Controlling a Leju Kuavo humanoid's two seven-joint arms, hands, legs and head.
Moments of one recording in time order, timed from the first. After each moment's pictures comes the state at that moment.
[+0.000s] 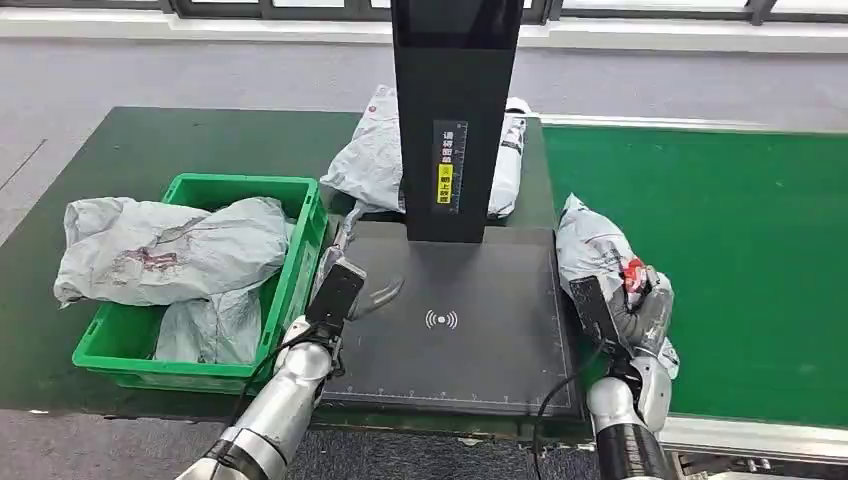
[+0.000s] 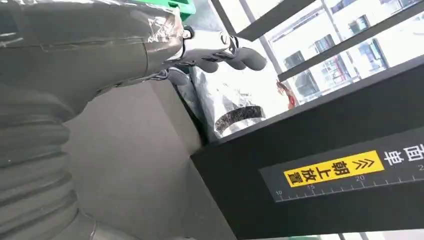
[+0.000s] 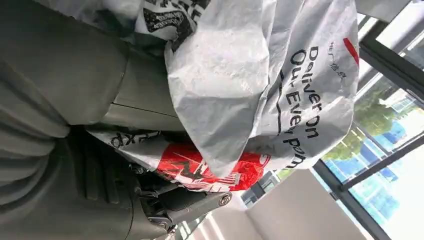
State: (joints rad) left arm -0.46 -0.27 -0.21 -0.74 -0.31 0.30 -0.56; right arm -0.26 0.16 -0.25 -0.99 0.85 -0.56 -0.26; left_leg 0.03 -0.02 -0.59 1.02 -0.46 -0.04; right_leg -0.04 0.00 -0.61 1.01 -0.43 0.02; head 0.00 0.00
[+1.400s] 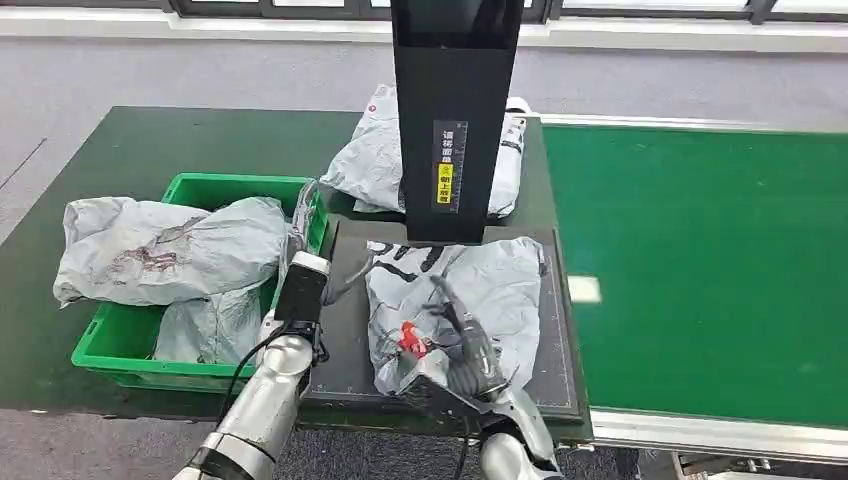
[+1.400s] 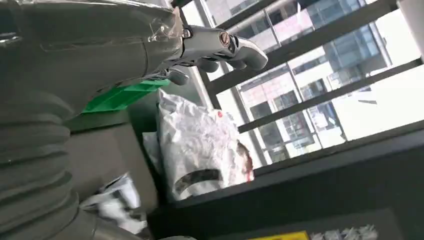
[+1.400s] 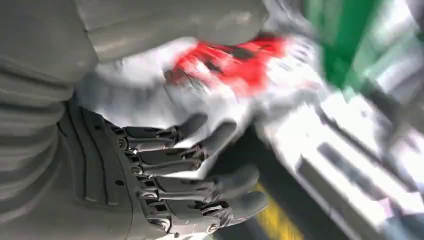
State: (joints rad) left arm -0.42 -0.24 -0.20 -0.92 -0.28 0.38 -0.63; right arm -0.09 0.18 0.39 -1.15 0.62 -0.34 -0.41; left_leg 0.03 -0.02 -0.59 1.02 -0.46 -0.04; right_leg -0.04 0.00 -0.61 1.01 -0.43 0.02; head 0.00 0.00
